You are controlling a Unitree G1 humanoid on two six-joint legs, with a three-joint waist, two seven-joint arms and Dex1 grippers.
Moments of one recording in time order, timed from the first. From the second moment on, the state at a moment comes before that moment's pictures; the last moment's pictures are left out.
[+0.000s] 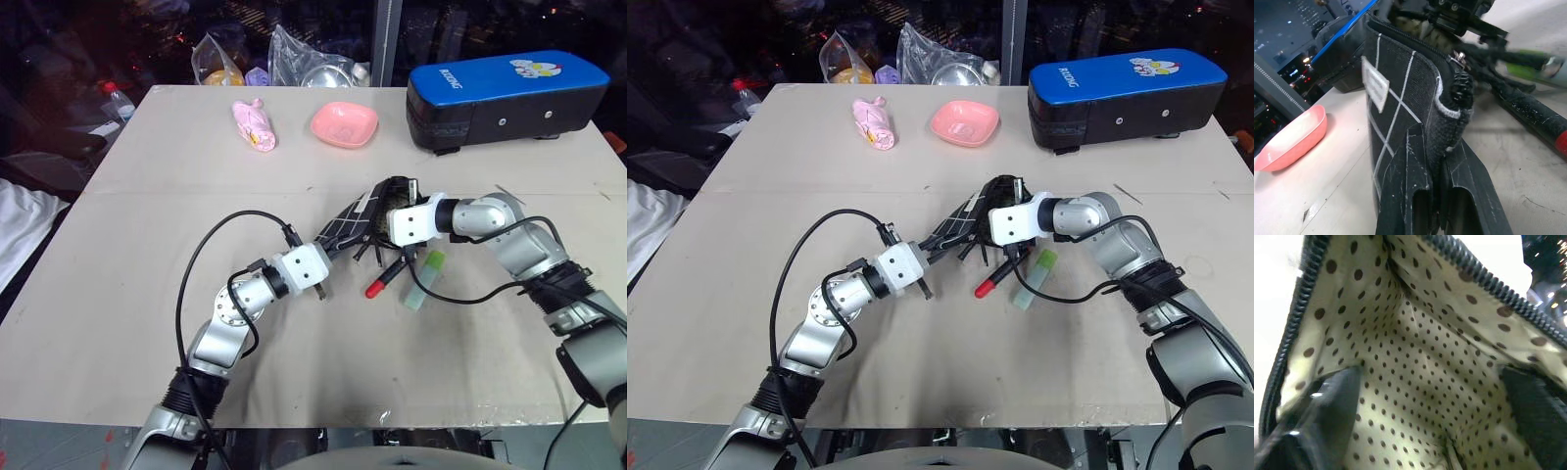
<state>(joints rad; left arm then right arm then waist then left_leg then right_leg) -0.23 0.41 -0.20 -0.01 0.07 -0.31 -0.59 -0.80 -0.60 0.48 0.33 -0.28 -0.34 0.77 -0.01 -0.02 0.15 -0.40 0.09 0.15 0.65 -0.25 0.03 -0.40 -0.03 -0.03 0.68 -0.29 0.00</state>
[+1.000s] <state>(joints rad) -0.27 0.47 -0.14 0.06 0.01 -0.33 -0.65 -0.53 -0.89 0.28 0.12 0.12 -0.02 1.36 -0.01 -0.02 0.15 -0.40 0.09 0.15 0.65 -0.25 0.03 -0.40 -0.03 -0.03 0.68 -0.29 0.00</state>
